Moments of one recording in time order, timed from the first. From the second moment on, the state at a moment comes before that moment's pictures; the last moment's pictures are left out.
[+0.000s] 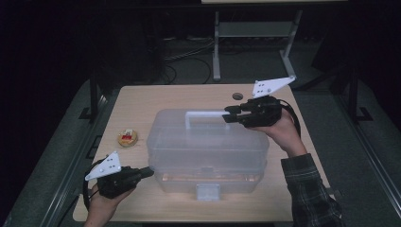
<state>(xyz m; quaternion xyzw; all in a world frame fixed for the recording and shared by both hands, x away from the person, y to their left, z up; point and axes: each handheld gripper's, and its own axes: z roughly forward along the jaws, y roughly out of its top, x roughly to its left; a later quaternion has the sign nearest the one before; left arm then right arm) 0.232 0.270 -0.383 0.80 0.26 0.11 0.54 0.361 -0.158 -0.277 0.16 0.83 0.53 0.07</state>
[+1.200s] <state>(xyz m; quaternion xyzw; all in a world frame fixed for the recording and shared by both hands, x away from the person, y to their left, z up) 0.236 0.270 -0.374 0.79 0.25 0.12 0.54 0.322 -0.265 -0.286 0.26 0.79 0.54 0.13</state>
